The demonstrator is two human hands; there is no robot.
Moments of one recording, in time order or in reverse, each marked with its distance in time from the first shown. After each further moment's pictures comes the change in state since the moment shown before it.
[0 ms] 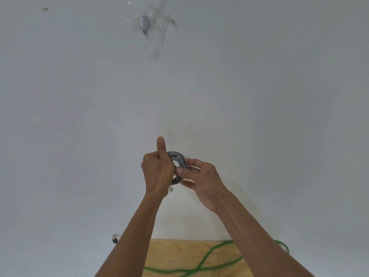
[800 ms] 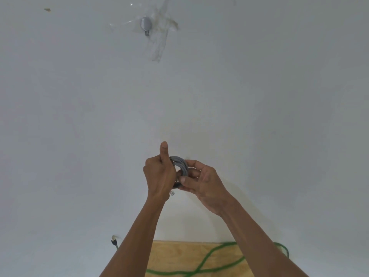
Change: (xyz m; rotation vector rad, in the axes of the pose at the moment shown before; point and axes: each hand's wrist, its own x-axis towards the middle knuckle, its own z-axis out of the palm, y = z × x) left_hand -0.001 -0.008 0.002 0.049 -0.012 -0.005; right_hand -0.003 0.006 -0.009 -0.042 -0.118 -0.117
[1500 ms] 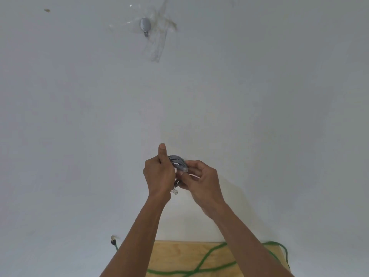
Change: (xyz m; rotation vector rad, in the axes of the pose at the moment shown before) left_hand -0.005 0.002 0.002 -0.093 0.028 -0.097; right_hand -0.002 0.003 0.018 -0.135 0.322 -0.059
